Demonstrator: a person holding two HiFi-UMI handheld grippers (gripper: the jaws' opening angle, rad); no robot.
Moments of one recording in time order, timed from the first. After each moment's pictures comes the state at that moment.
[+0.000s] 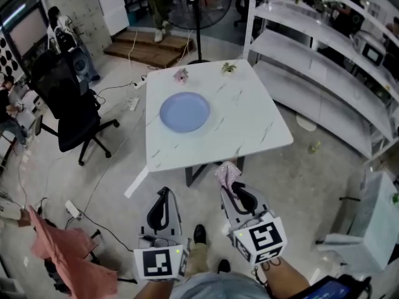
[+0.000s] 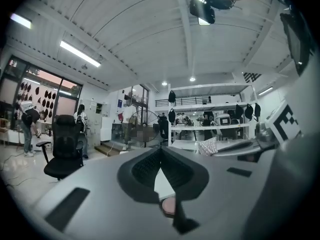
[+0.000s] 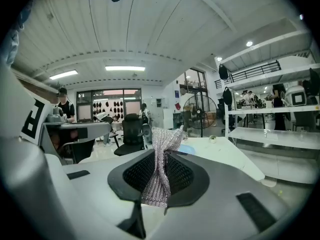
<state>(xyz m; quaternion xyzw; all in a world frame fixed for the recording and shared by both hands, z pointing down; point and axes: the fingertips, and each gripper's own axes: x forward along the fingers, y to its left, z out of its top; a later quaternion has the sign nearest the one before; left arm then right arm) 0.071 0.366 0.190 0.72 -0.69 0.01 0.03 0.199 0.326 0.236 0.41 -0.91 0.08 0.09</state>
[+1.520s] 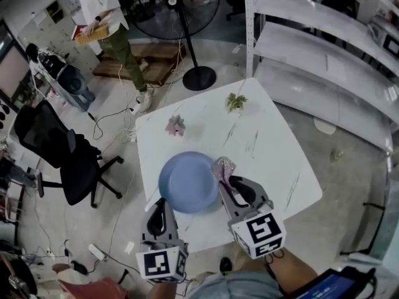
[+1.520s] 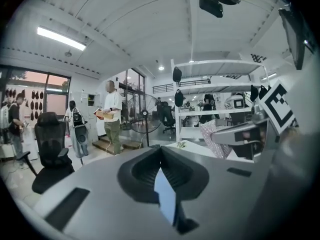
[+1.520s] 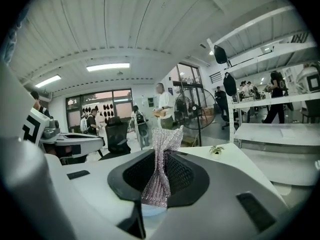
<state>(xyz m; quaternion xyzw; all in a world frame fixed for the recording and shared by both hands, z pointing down) -0.001 0.021 0.221 0.72 -0.68 0.09 0.06 0.142 -0.034 0.241 0.42 -0.90 0.11 0.08</state>
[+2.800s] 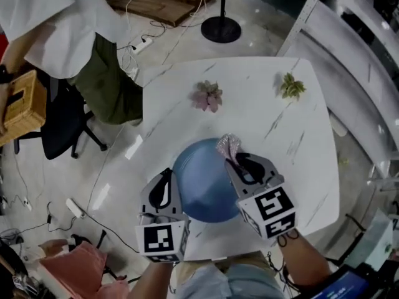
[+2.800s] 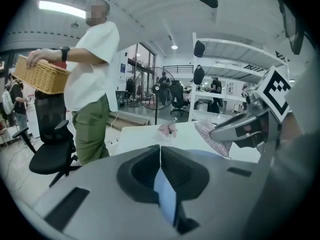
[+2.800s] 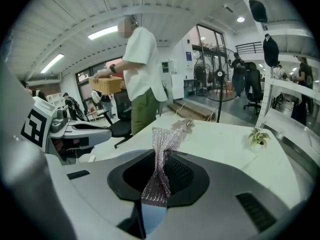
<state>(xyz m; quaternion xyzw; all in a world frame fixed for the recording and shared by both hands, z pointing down) -0.115 -0.093 0.355 0.69 -0.69 0.13 0.18 0.010 -0.148 0.367 0.30 -0.90 0.15 0.26</state>
